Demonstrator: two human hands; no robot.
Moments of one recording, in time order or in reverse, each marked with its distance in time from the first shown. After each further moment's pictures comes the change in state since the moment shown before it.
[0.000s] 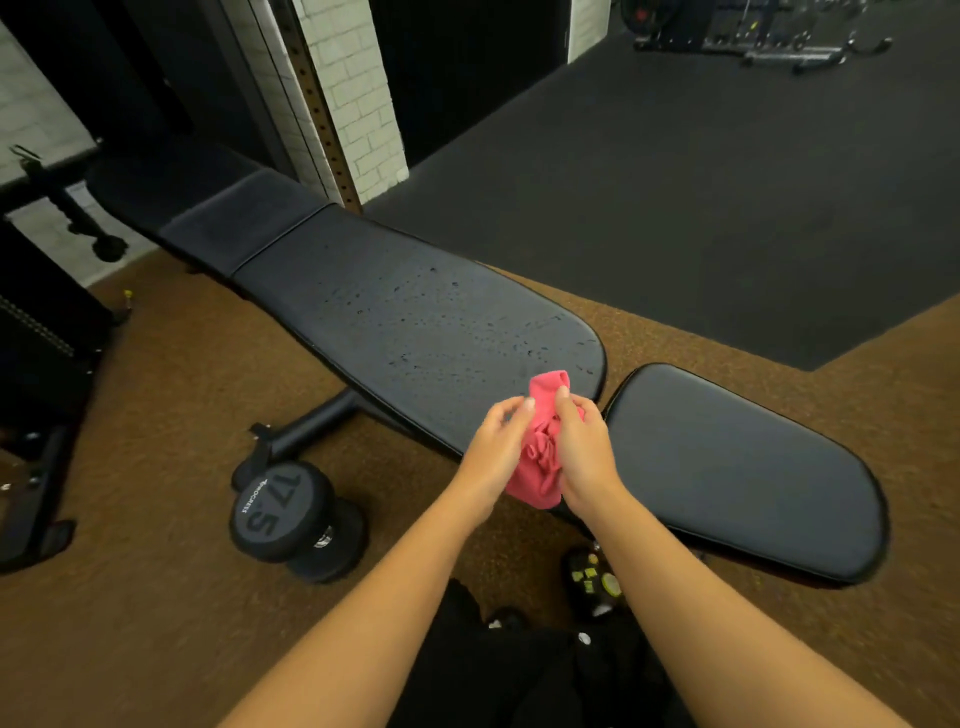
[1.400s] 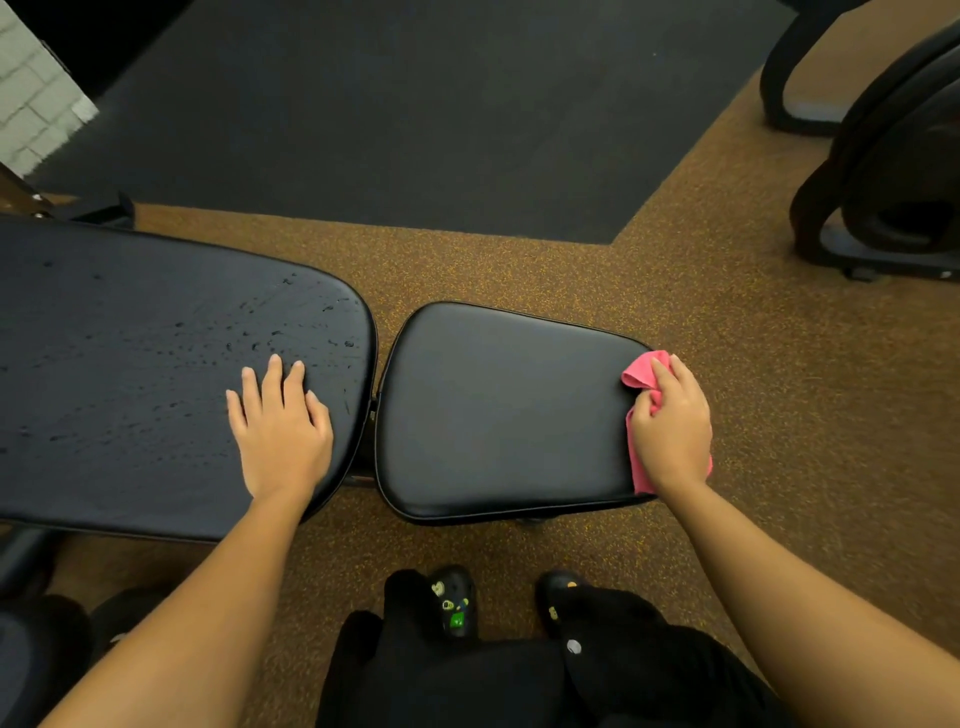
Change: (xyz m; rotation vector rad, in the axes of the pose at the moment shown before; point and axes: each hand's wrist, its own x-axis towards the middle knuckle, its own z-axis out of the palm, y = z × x) left_hand 0.174 -0.092 0.061 1.276 0.392 0.568; right_hand 0.093 0.058 -0.311 -0.942 0.742 -0.233
